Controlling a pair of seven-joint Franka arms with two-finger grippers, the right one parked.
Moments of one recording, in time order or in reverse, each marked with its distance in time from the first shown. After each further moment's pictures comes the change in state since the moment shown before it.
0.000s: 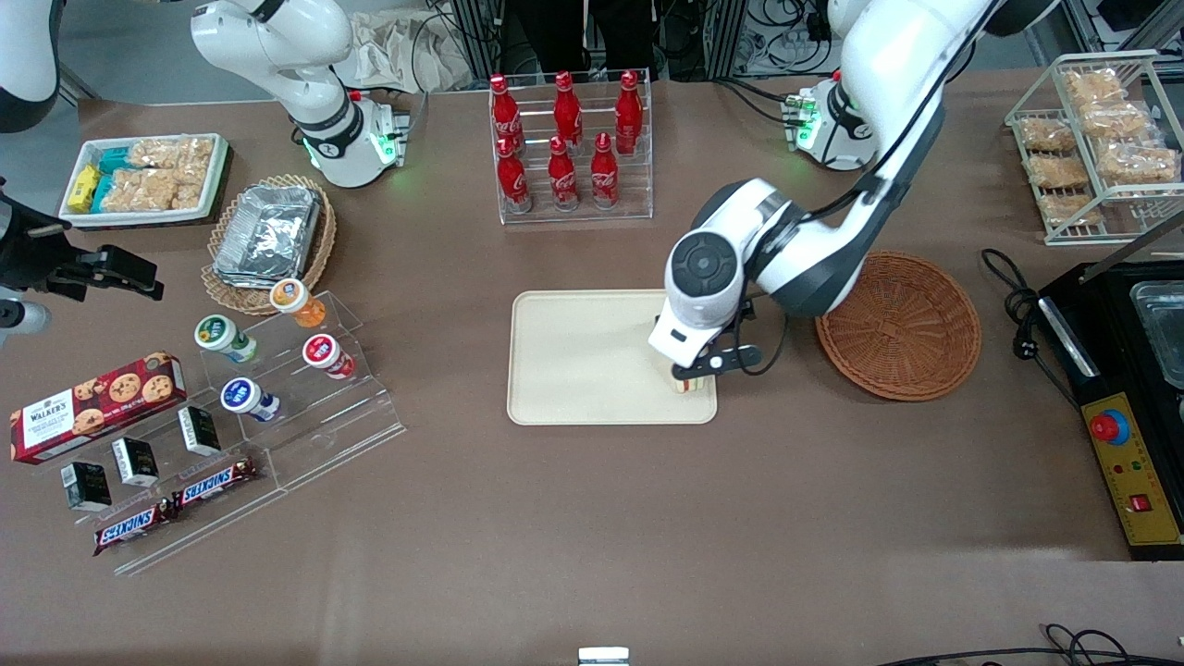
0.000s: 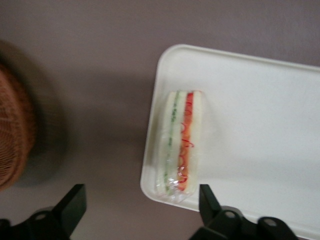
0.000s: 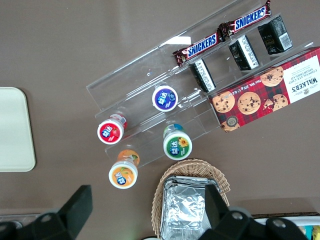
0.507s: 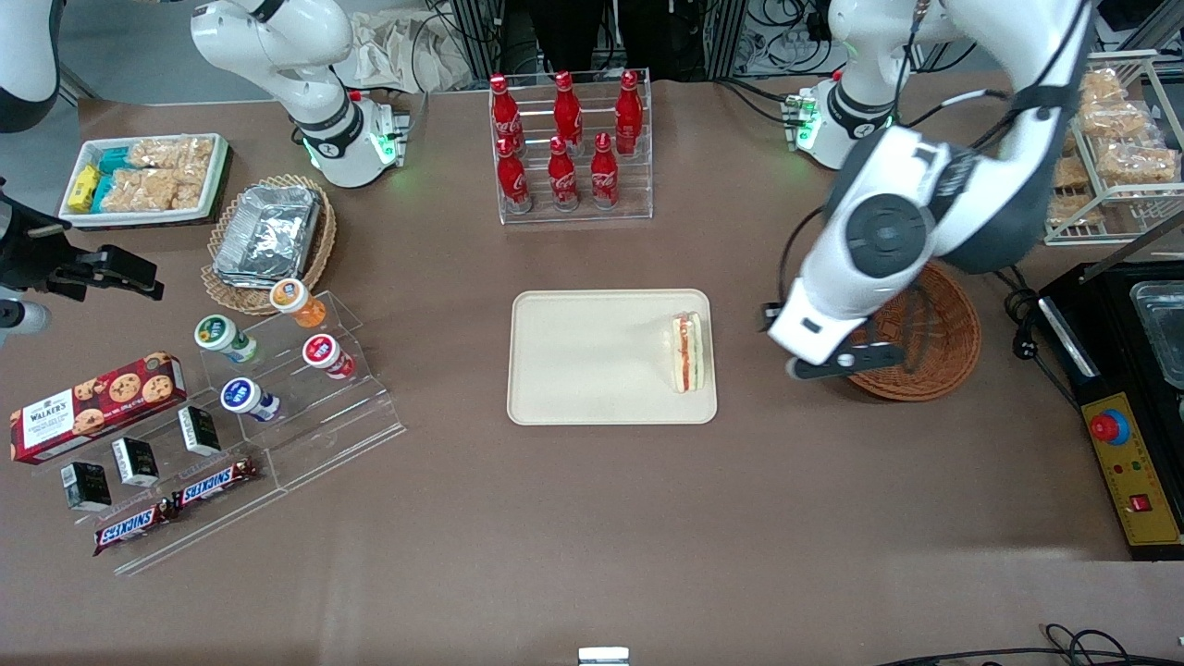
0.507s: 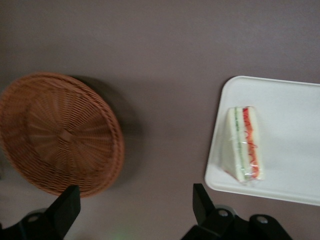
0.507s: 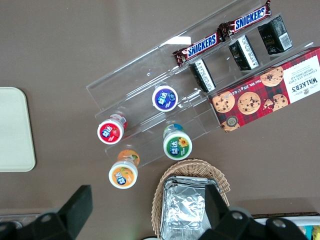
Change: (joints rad) arm 0.253 -0.201 0.006 -0.002 -0.086 -0.145 0.412
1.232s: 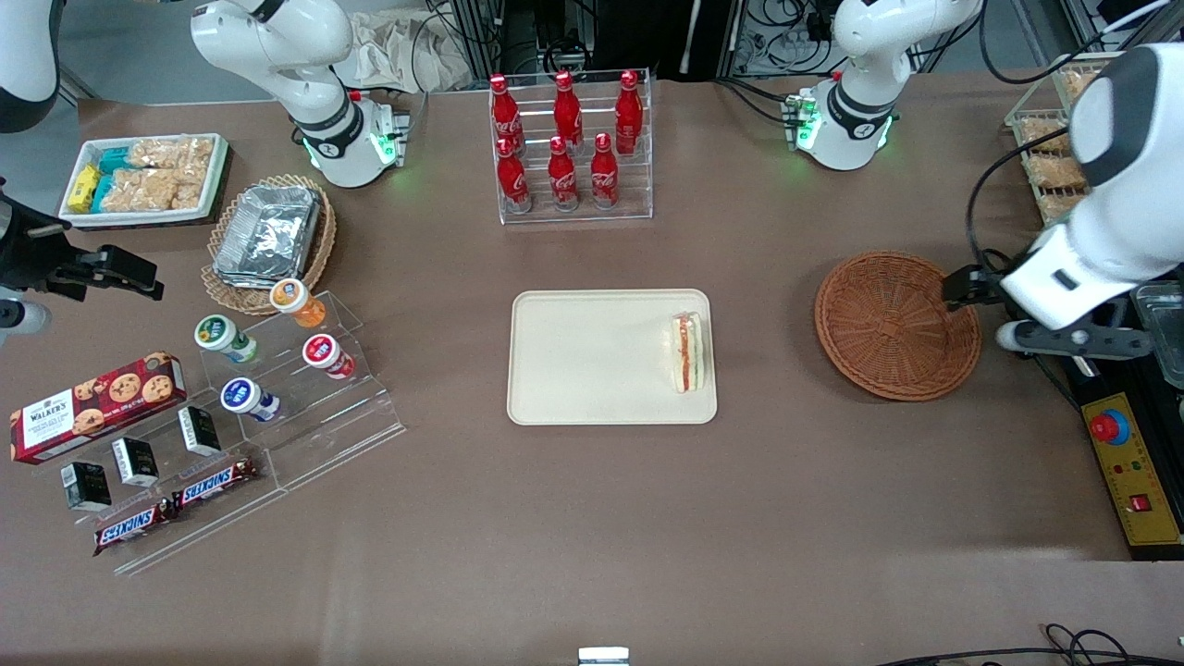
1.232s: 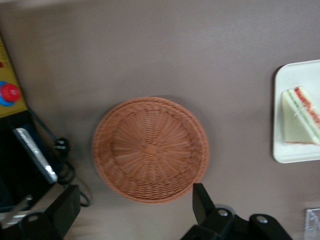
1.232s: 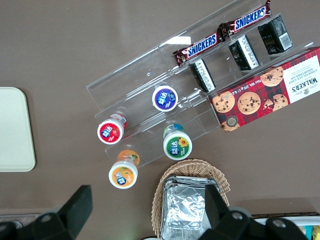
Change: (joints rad) arm 0.351 -0.176 0.008 -0.001 -0.066 -0.056 0.607
